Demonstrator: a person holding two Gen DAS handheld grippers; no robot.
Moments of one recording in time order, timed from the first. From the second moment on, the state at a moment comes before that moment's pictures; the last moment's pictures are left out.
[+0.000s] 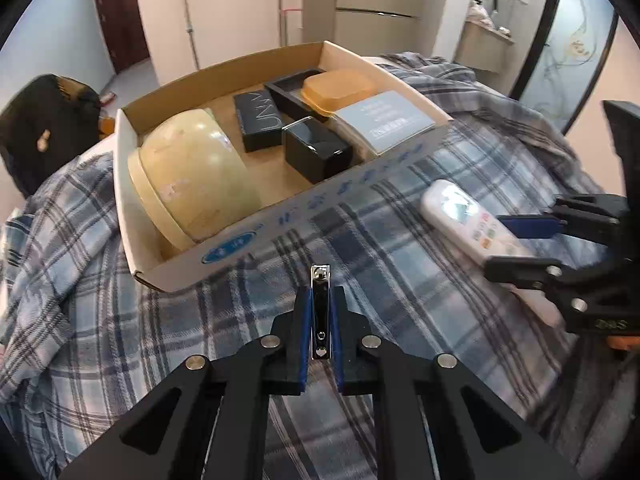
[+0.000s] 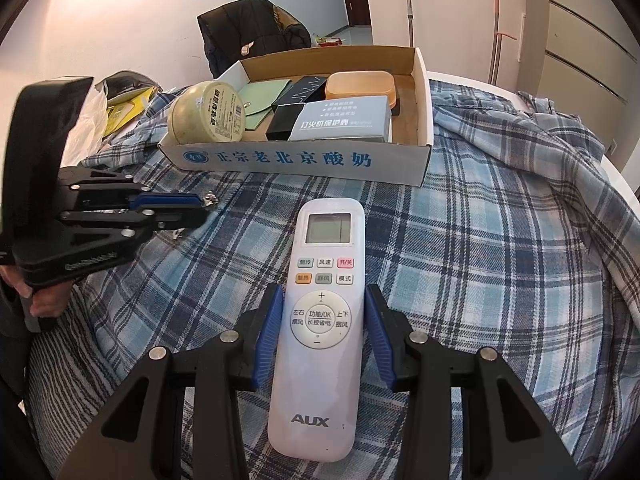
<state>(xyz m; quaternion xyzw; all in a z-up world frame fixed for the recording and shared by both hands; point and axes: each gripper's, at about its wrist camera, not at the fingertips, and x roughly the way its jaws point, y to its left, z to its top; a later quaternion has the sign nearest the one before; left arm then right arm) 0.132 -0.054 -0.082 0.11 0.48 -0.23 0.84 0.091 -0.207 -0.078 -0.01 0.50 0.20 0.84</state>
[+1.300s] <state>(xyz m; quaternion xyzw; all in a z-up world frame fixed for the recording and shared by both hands) 0.068 -0.018 -0.003 0.04 0.41 -0.21 0.89 0.066 -0.216 -0.058 -0.01 0.50 0.16 0.85</state>
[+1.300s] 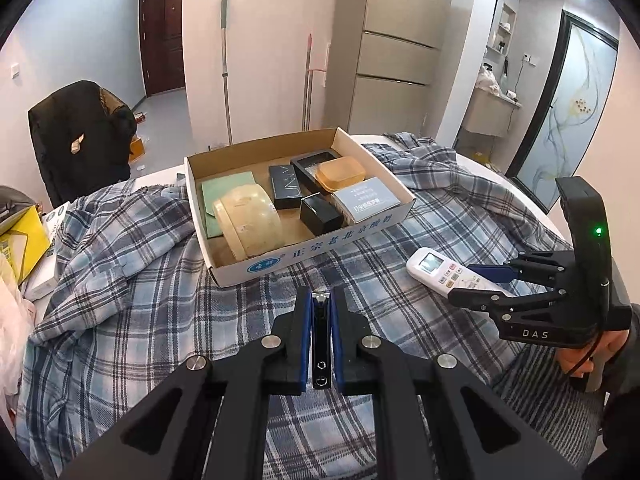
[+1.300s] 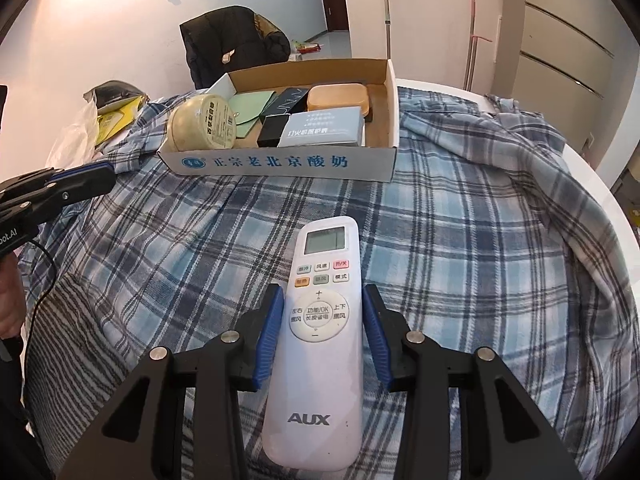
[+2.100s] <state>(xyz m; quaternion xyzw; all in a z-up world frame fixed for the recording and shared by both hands) 0.062 -0.019 0.005 0.03 0.39 -0.21 0.90 0.074 -0.208 -0.059 -0.06 0.49 0.14 0.86</state>
